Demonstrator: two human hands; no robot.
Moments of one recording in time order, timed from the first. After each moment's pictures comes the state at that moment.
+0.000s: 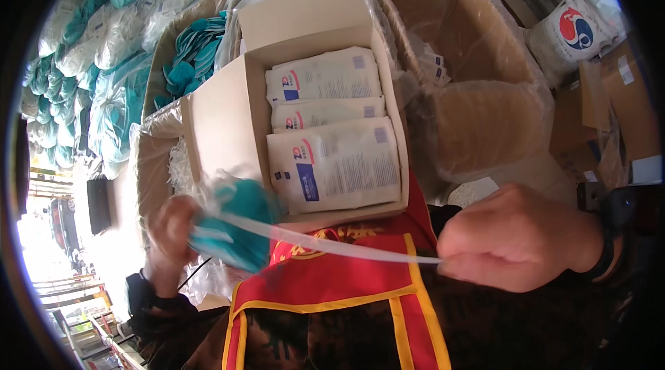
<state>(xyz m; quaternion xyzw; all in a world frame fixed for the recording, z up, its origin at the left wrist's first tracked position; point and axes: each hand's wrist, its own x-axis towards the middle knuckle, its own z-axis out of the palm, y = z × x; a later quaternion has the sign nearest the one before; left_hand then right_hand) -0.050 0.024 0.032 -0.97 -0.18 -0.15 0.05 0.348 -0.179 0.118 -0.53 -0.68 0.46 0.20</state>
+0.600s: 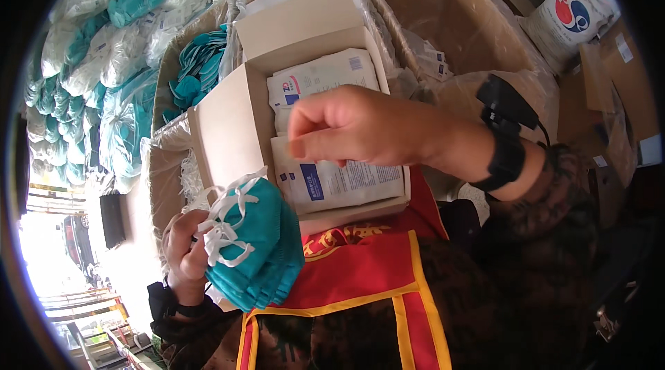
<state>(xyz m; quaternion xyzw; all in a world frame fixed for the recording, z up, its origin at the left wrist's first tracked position) -0.022 0.000 0.043 -0.95 -0.06 -0.29 0.02 0.306 -0.063 0.046 -0.40 -0.56 0.62 0.38</state>
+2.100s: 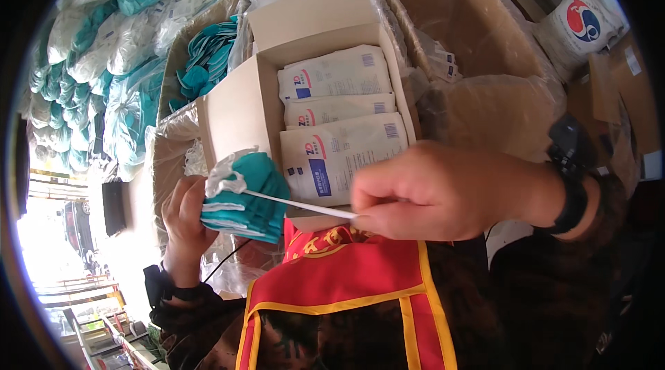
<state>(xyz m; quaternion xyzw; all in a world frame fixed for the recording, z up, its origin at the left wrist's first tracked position) -0.021 0.019 0.038 -0.96 -0.20 -0.21 0.01 0.317 -0.122 0.086 -0.44 -0.63 0.59 0.23</state>
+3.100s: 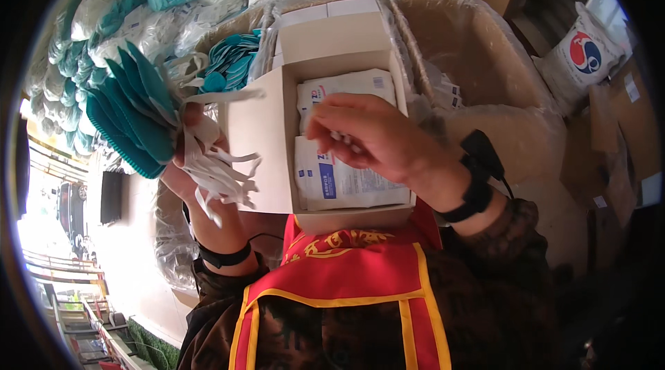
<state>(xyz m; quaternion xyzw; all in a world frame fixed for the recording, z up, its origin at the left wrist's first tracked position) 0.036 0.045 0.030 -0.34 0.03 -0.57 -0.75 0.278 -0.070 0.043 -0.37 -0.39 0.67 0.51</state>
